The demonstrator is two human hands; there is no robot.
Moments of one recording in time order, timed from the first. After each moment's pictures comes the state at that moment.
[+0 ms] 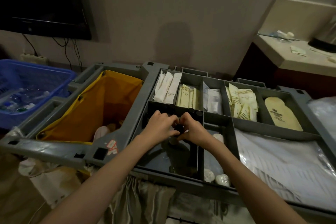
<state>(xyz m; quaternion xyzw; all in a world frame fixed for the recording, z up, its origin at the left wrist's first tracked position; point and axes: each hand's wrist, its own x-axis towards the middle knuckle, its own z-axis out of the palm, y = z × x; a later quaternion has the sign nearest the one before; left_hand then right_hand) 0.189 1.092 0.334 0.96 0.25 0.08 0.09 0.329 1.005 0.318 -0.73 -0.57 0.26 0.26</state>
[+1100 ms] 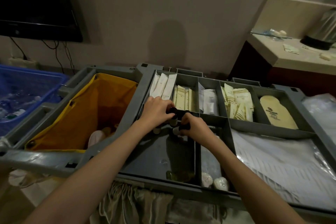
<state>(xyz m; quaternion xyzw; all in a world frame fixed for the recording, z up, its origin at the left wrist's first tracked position) 0.219 1.136 0.350 0.94 0.29 0.16 0.10 0.344 1.011 0.327 -0.80 -0.54 0.17 0.21</state>
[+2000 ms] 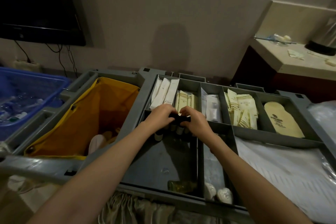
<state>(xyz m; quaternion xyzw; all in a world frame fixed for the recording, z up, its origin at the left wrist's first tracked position) 0.241 1.156 0.338 0.94 0.24 0.11 0.19 0.362 1.045 0.328 -0.77 -0.56 0.12 0.30</state>
